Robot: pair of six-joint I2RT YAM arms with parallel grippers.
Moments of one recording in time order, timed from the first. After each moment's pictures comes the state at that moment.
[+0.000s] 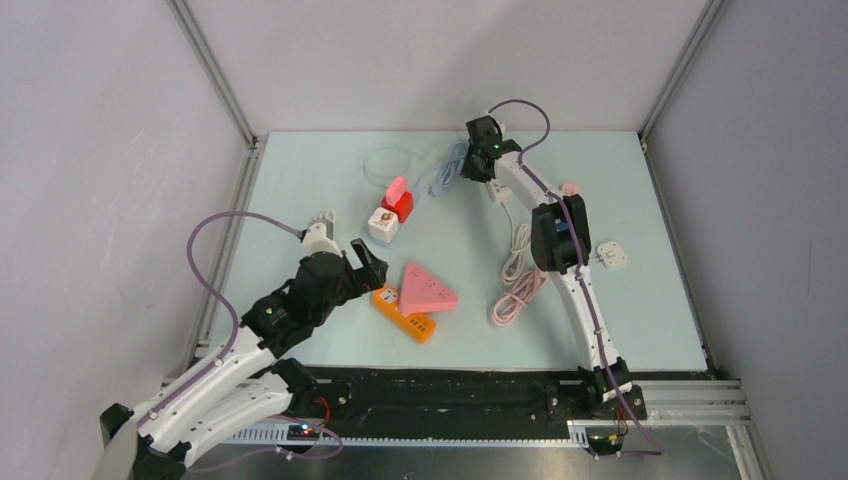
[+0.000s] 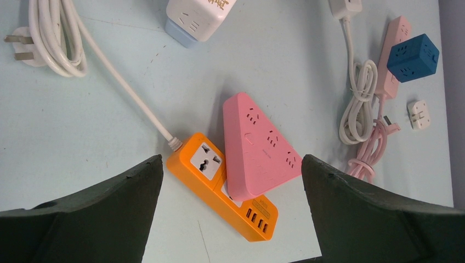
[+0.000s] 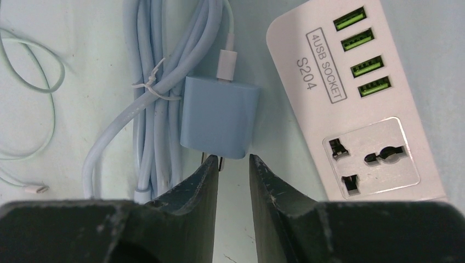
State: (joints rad) left arm -0.72 0.72 0.63 -0.47 -0.39 -0.80; right arm 0.39 2.61 2.38 -0.60 0.12 0.60
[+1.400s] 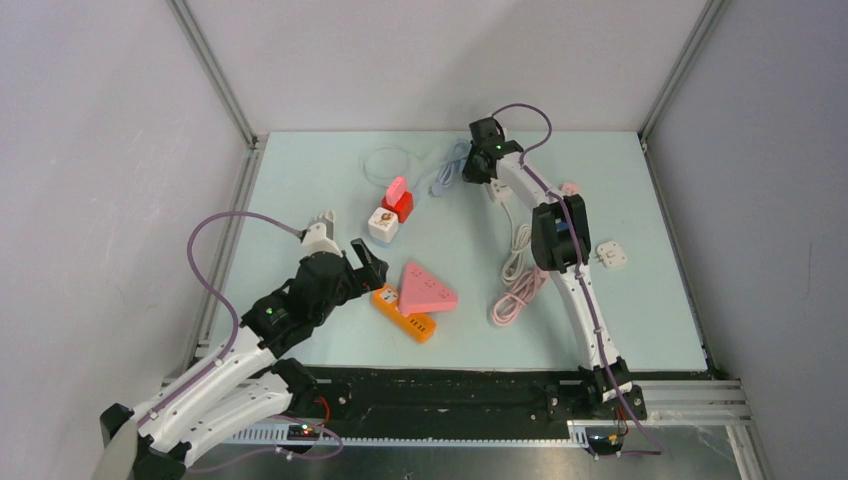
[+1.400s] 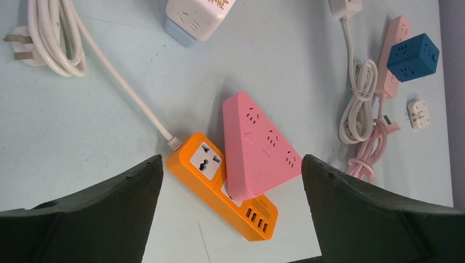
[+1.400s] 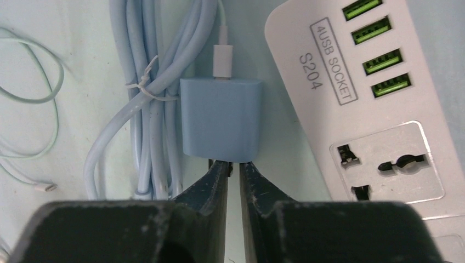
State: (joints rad) left arm -0.72 0.72 0.63 -0.47 -0.39 -0.80; right arm 0.38 2.64 2.40 -0.61 0.05 0.64
